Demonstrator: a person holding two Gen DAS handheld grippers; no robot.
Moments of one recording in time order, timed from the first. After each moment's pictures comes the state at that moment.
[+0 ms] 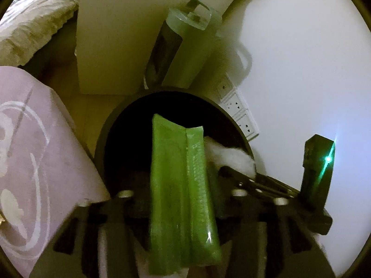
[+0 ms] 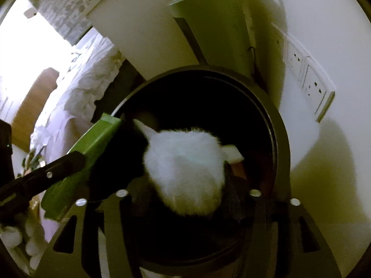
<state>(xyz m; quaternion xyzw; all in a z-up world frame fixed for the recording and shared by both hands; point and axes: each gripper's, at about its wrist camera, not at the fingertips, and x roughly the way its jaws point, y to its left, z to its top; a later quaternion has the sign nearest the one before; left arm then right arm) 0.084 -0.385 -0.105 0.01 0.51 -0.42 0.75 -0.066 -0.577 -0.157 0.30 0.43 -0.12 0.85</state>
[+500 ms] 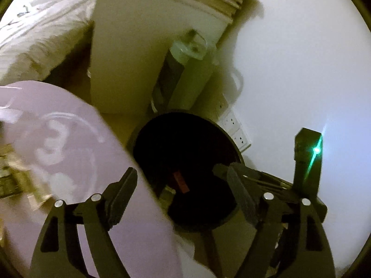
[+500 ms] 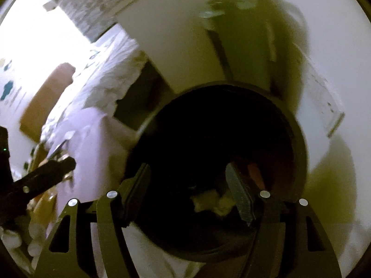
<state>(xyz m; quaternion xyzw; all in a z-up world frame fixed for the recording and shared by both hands) 0.063 -0.315 -0.049 -0.01 0.45 -0.42 0.79 -0.055 -0.521 -0.109 0.26 0.41 -0.05 0.87</state>
